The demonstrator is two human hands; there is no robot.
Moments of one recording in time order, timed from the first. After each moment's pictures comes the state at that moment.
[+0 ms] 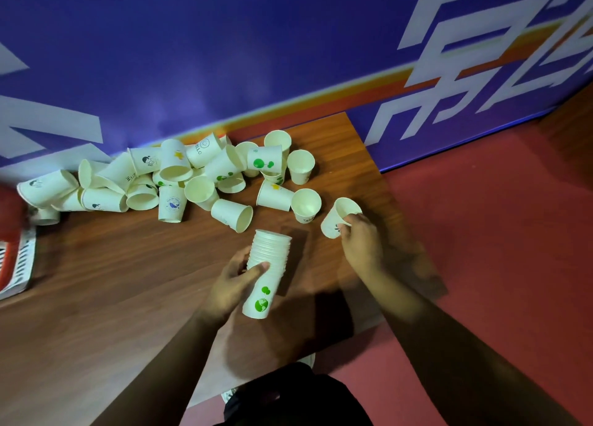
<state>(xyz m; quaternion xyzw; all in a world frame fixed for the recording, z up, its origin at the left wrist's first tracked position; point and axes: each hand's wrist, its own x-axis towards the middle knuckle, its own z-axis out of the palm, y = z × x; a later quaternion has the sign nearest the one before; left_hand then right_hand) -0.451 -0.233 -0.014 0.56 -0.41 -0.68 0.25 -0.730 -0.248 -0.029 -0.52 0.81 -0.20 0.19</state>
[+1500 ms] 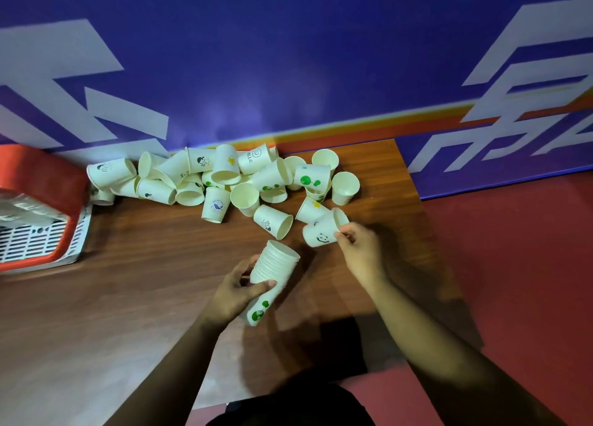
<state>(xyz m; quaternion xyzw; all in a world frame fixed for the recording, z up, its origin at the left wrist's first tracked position) -0.394 -0.244 -0.005 0.59 -0.47 -0.61 0.25 -0.663 -0.295 0.003 -0.53 0.73 -0.31 0.30</state>
